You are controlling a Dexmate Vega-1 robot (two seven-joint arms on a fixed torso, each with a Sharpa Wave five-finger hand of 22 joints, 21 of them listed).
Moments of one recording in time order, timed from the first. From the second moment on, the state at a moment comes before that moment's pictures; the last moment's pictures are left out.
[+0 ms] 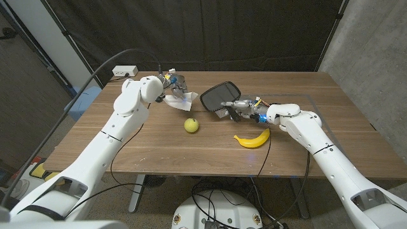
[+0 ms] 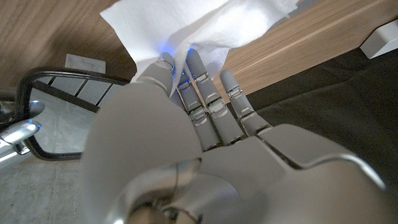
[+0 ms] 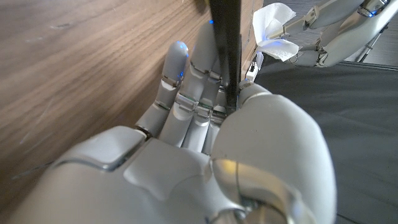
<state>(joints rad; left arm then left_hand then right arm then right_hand) 0.77 0.52 0.34 -1.93 1.05 0.27 -0.70 1.24 0.06 0.35 -0.11 0.24 1.04 -0.06 0.38 0.21 1.05 -0.18 0.38 0.57 0.98 -0.14 0.32 0.77 0.24 0.01 1.07 0.20 -0.86 -0.43 -0.29 -1.77 0.34 -0.57 0.41 1.16 0.10 0.40 0.05 0.22 1.02 0.07 0.19 0.45 1.28 -0.03 0.49 0.57 1.39 -0.16 0.71 0.76 0.71 -0.07 1.52 0.25</state>
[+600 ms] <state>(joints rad) 0.77 0.49 0.40 -1.91 1.34 0.27 -0.74 0.97 -0.06 0.18 0.04 0.30 0.56 -0.14 0.19 0.21 0.51 -0.12 0.17 0.30 0.41 -0.05 0.17 0.41 0.02 0.09 0.89 0.18 -0.84 -0.43 -0.29 -1.76 0.35 -0.64 0.41 1.17 0.09 0.40 0.05 0.22 1.02 0.07 0.19 0.44 1.28 -0.03 0.49 0.57 1.40 -0.17 0.71 0.75 0.73 -0.08 1.53 0.24</state>
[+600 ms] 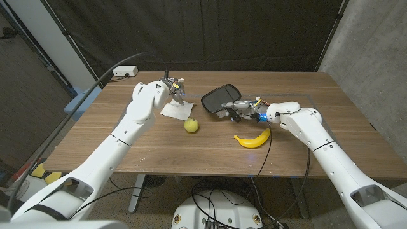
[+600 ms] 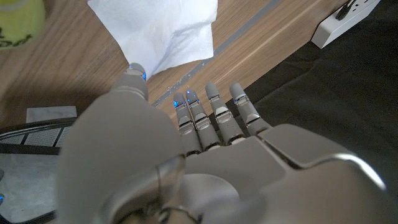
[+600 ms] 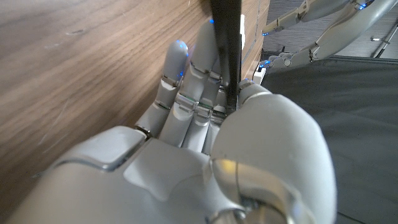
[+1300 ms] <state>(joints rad) 0.83 0.44 0.36 -1.92 1.46 0.23 -0.65 0.81 -0.02 0.11 0.13 0.30 0.57 -0.12 0.21 0.20 0.45 -0.10 0.19 0.25 0.35 -0.04 0.19 0.34 0.03 0.07 0.85 0.18 -0.83 -0.39 -0.26 -1.69 0.36 -0.69 0.36 1.19 0.08 0.40 0.06 0.21 0.93 0.11 0.16 0.39 1.30 -0.03 0.49 0.56 1.41 -0.17 0.71 0.73 0.76 -0.08 1.53 0.22</state>
